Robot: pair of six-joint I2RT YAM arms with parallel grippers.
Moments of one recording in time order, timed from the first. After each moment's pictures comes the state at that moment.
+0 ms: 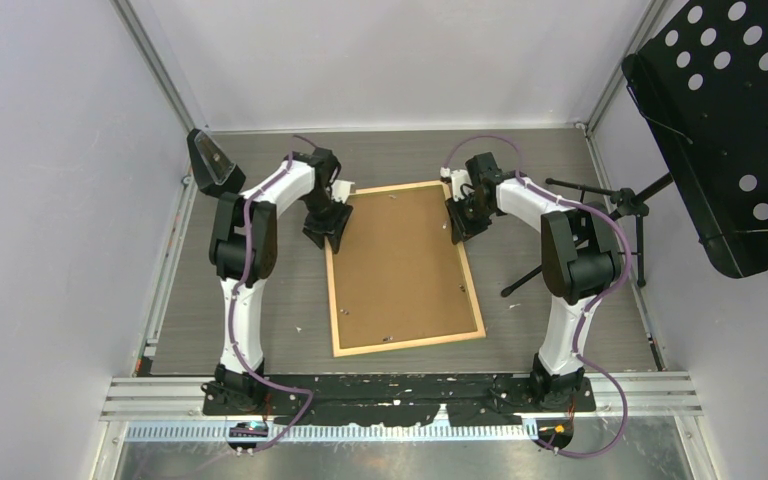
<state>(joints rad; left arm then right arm) -0.31 2.20 1.73 -1.06 0.21 0.09 0.27 1.94 1.34 -0.61 -0.26 -0.18</state>
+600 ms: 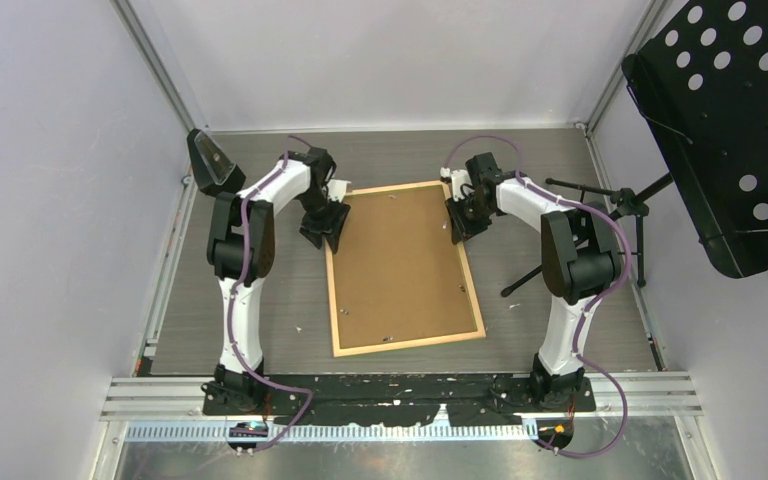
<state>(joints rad) -0.28 2.20 1.73 -1.07 0.24 0.10 0.27 1.94 1.34 -0.61 -0.26 -0.18</state>
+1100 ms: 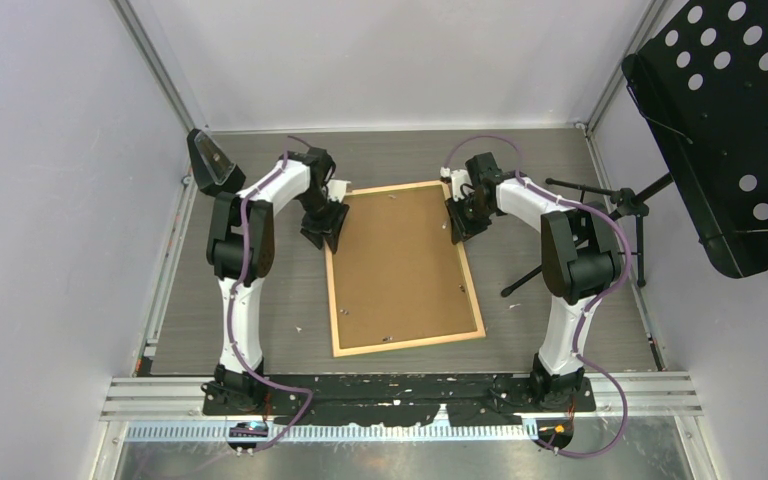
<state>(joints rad) -0.27 2.20 1.73 -1.07 0.25 0.10 0.27 1.94 1.34 -0.61 -0.26 -0.18</state>
